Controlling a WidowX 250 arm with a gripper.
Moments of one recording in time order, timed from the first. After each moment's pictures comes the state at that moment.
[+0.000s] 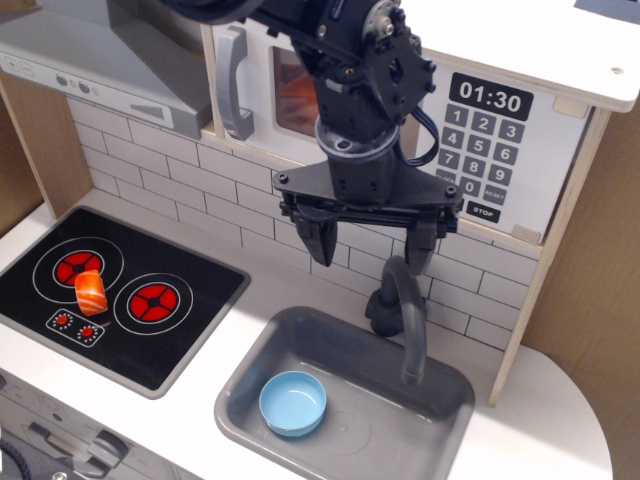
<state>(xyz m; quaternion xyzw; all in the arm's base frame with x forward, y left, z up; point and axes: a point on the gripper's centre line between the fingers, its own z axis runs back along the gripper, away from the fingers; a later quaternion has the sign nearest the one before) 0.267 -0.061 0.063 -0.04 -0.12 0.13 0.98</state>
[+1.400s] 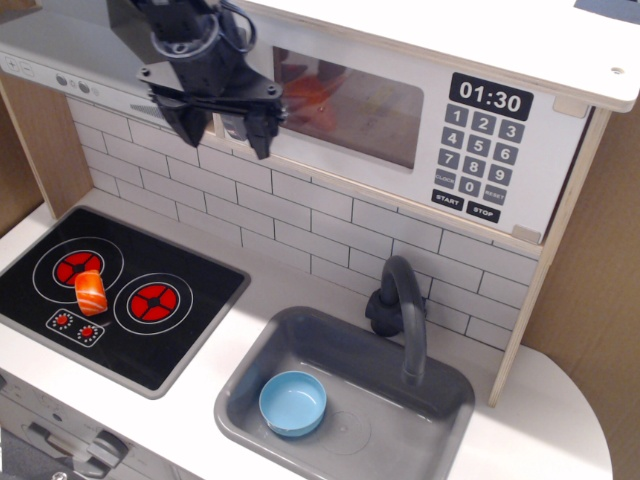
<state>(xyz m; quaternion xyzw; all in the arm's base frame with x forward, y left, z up) 0.323 0.090 0.061 0.00 -0.19 0.11 0.98</state>
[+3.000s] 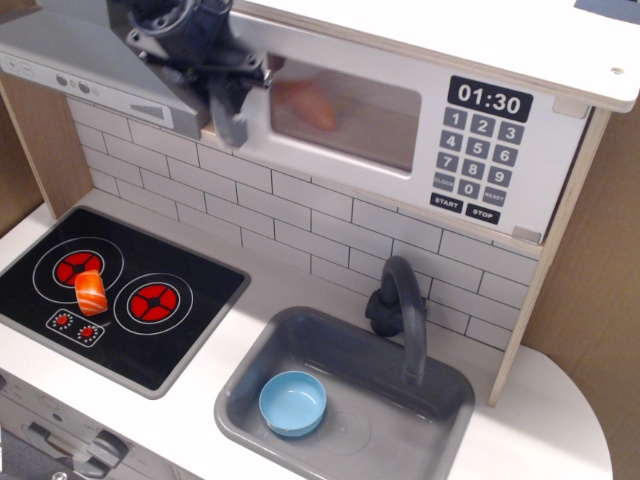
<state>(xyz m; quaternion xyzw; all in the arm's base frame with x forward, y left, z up) 0.324 0.096 0.073 -0.02 -0.25 0.04 0.97</state>
